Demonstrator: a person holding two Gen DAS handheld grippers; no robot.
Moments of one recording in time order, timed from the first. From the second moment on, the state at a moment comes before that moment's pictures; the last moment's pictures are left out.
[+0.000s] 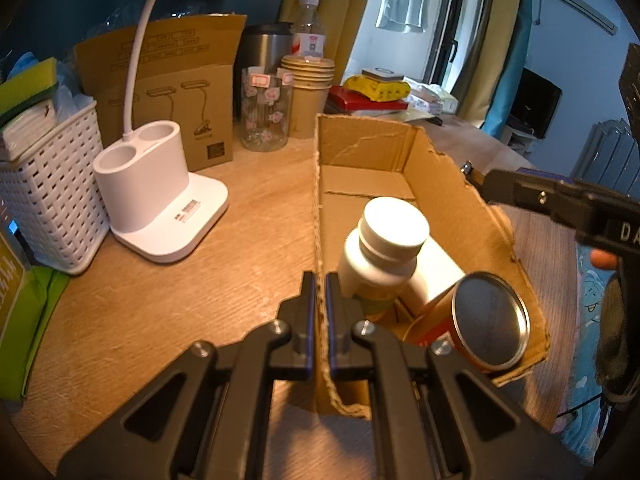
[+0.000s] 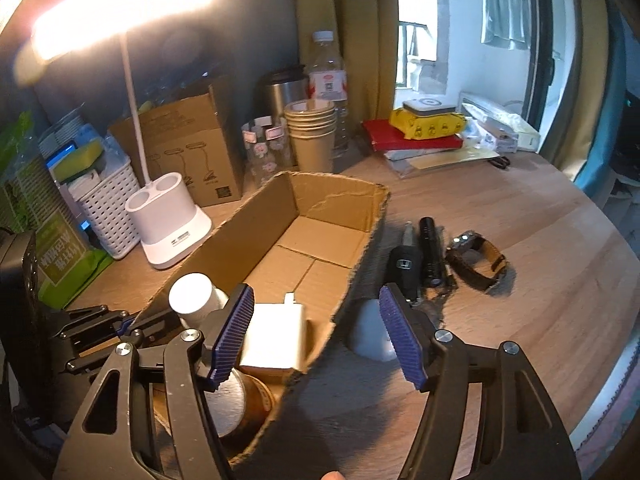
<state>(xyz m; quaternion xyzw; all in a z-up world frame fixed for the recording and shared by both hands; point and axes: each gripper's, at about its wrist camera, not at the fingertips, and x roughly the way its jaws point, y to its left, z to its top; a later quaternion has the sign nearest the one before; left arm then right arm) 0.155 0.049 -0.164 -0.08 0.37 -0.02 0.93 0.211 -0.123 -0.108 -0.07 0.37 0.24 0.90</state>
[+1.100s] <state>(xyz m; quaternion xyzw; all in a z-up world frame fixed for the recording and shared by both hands) 0.156 0.049 -0.165 -0.08 0.37 -0.02 0.93 0.235 -0.161 -0.154 -0.06 0.40 0.22 0.89</state>
